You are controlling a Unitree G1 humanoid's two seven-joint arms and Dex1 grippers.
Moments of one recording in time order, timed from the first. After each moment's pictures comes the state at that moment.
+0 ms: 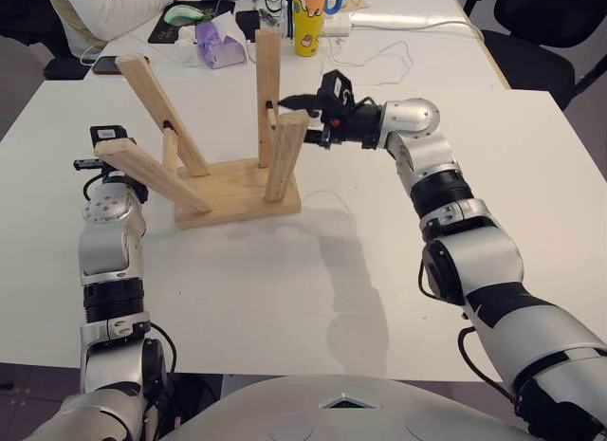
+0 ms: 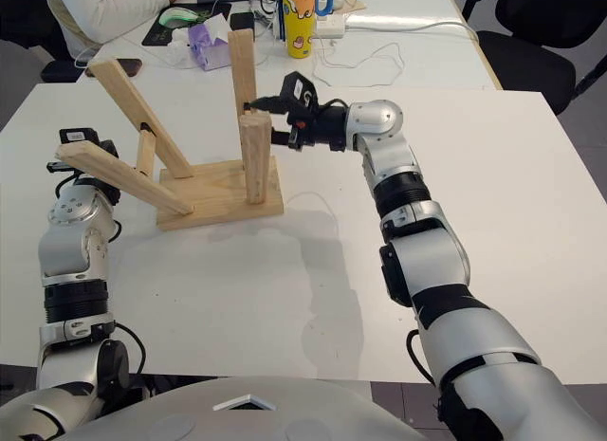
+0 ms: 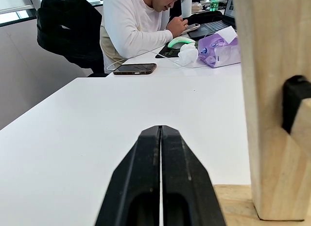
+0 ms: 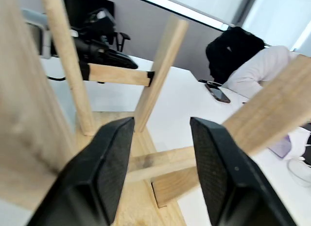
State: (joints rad) left arm -0.33 0.36 0.26 0.08 -0.10 0.47 0.00; right arm -0.96 -0.19 0.13 0.86 0.11 -0.18 1.19
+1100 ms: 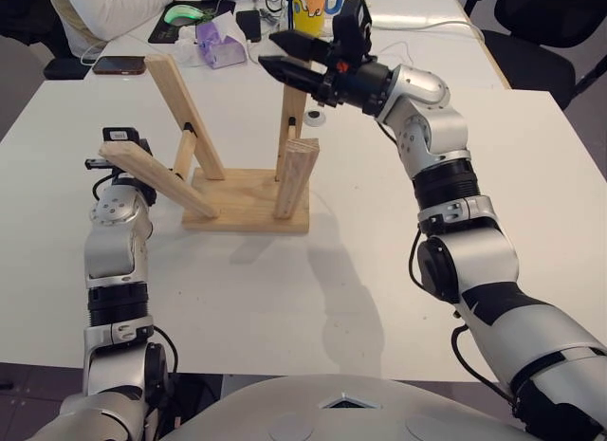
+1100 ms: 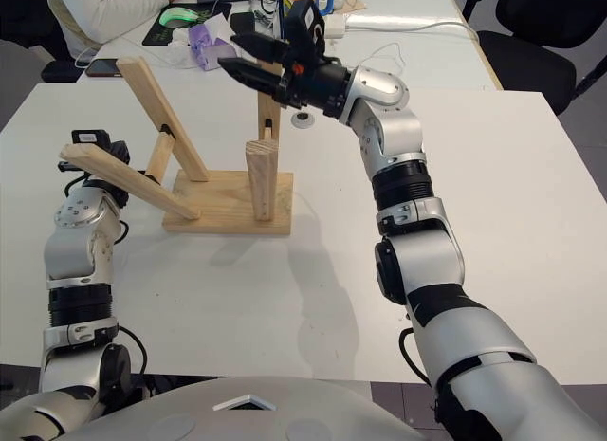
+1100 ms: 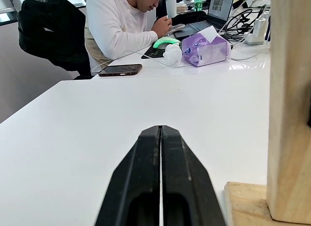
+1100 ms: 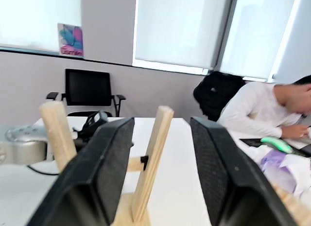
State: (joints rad) left arm -0.31 0.34 0.23 0.02 -0.11 0.49 -0.04; right arm -1.01 -0.15 0.01 0.69 0.34 0.11 1.09
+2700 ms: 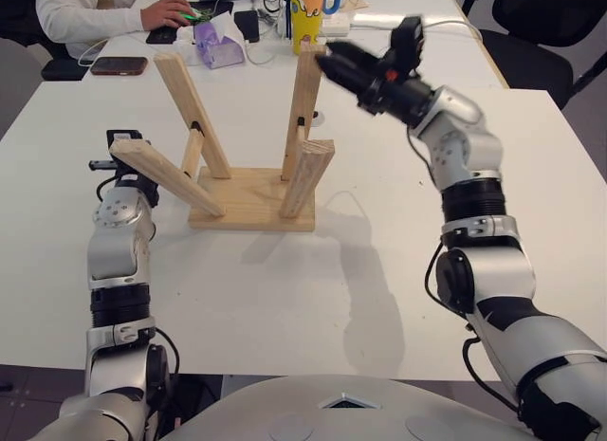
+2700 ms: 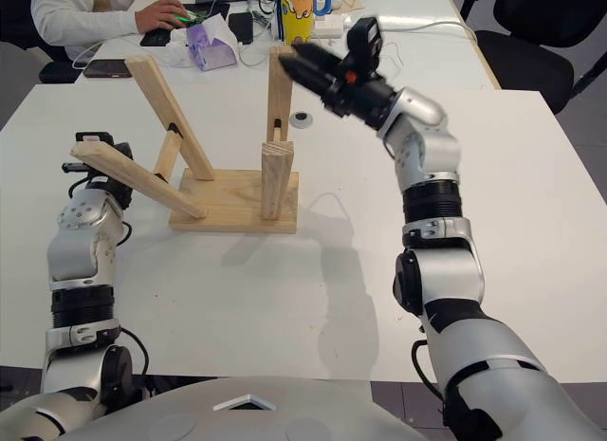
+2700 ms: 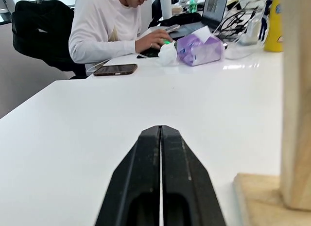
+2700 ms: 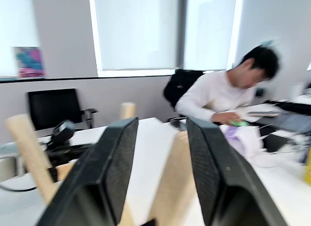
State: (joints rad) left arm -0.27 0.36 0.24 0.08 -0.08 0.46 -0.06; right arm -0.87 -0.27 -0.12 0.51 0.41 0.23 0.94
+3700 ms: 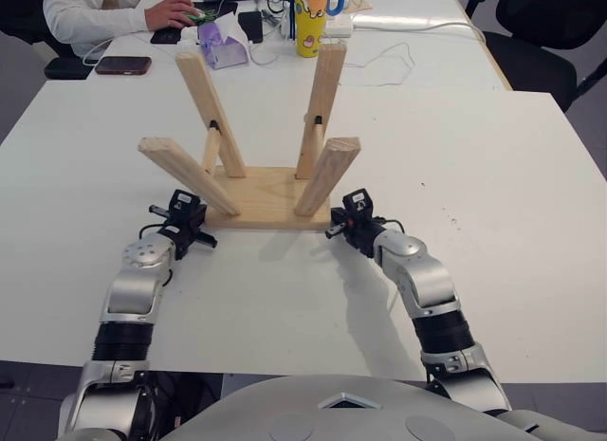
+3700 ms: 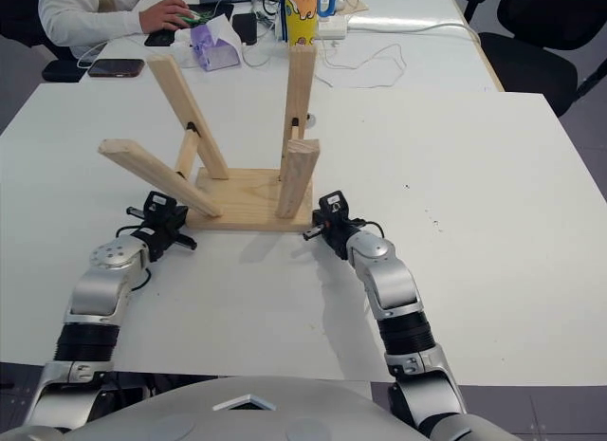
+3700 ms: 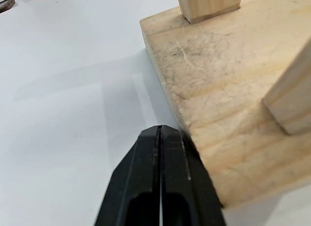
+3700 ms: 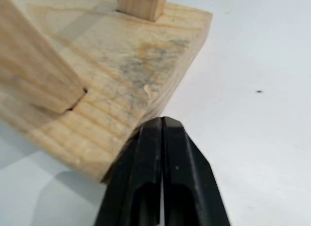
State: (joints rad) left arm -0.12 0.34 -0.04 0.05 -0.04 0.47 -0.33; right arm -0.17 -0.13 0.15 -0.08 0.05 0.70 0.27
